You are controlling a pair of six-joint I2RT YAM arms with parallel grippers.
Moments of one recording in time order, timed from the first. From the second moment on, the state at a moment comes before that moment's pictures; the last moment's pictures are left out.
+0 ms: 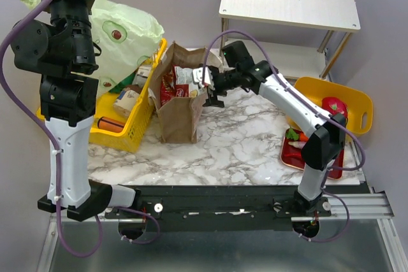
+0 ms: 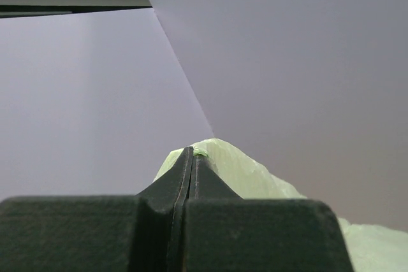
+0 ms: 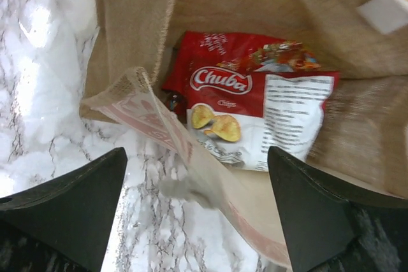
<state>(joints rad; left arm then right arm) -0.27 1.35 2.20 -0.21 -0.37 0.74 0.64 1.81 1.81 -0.72 -0.69 -1.03</state>
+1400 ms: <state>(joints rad) -0.41 1.77 2.13 -0.36 0.18 0.26 0.73 0.95 1.07 -1.10 -0.41 -1.21</state>
